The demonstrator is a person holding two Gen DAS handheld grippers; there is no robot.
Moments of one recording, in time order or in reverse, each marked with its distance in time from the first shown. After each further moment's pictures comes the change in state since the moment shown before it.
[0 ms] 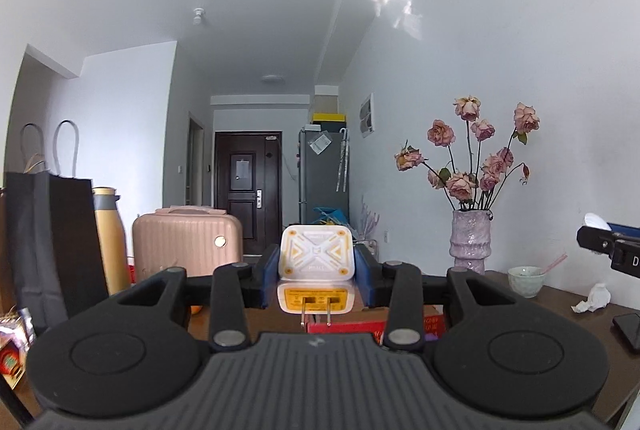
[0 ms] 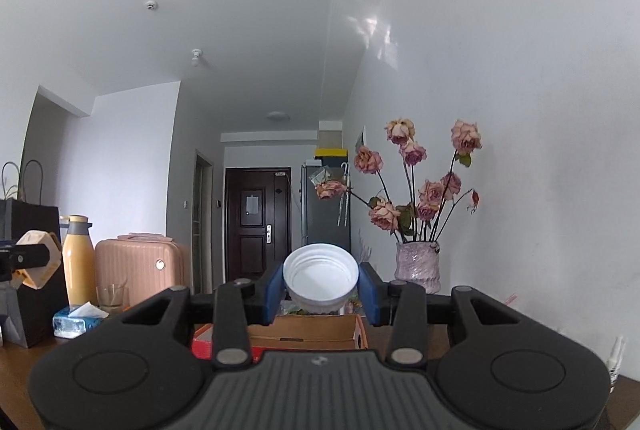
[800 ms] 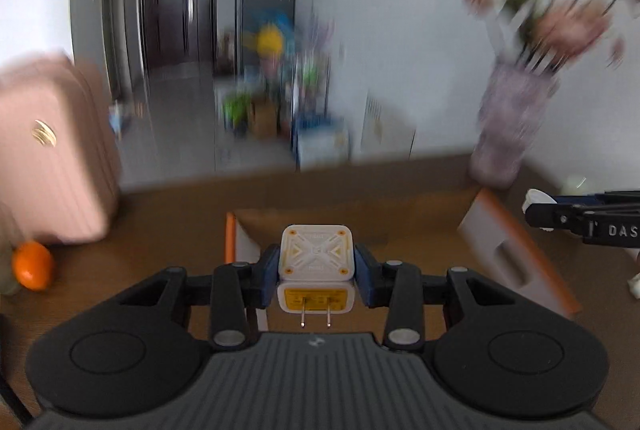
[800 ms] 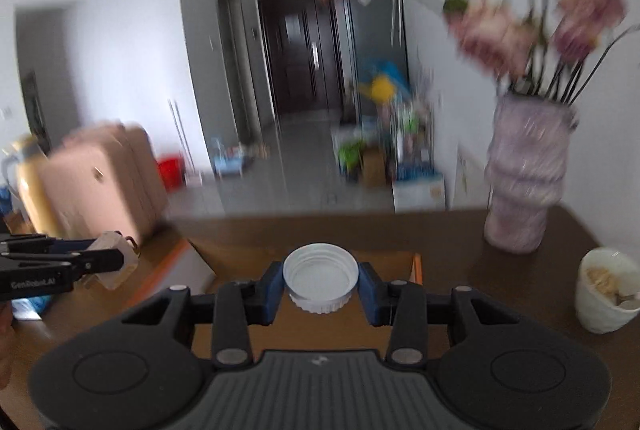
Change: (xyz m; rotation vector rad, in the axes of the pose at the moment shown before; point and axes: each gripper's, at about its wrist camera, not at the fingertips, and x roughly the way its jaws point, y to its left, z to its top) left arm 0.477 -0.004 -0.049 -0.004 0.715 -0.200; right arm 0.452 -0.045 -0.025 0.059 0.676 0.177
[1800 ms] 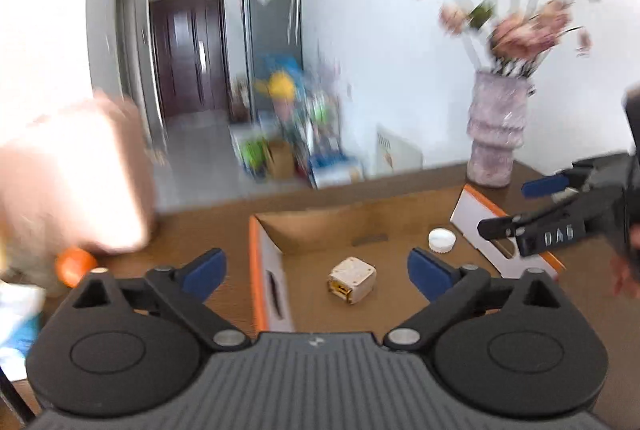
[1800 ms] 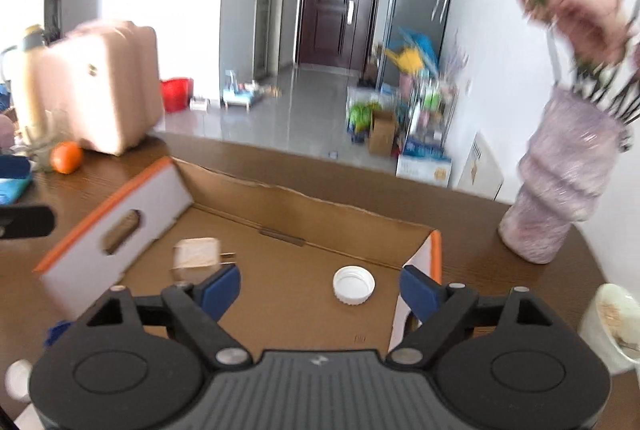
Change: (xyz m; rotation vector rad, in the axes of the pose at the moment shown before) left arm -0.116 -0.027 -0.085 0.091 -0.258 0.096; right arm 0.023 0.026 -0.027 -0.245 0.060 -0.024
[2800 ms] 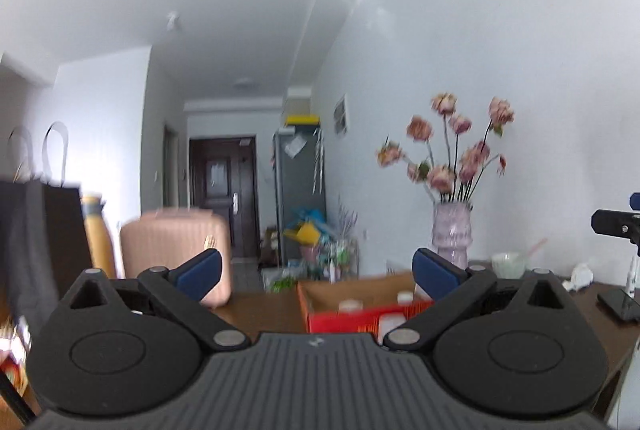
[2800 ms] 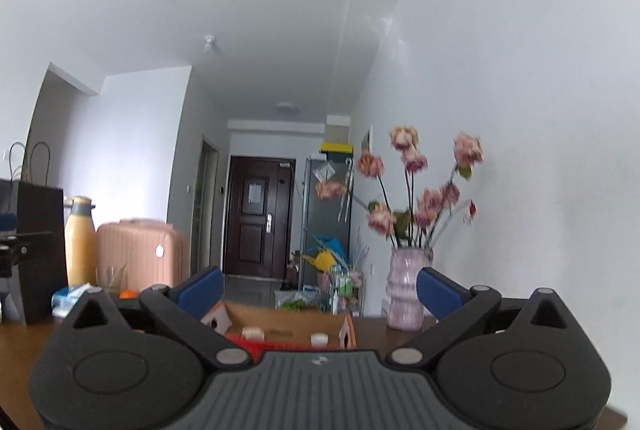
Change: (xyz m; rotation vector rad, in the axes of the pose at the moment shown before) left arm -0.327 -0.023 -0.145 -0.050 -0.436 0.068; right arm -0.397 0.143 -0.246 0.115 -0.681 -0.265
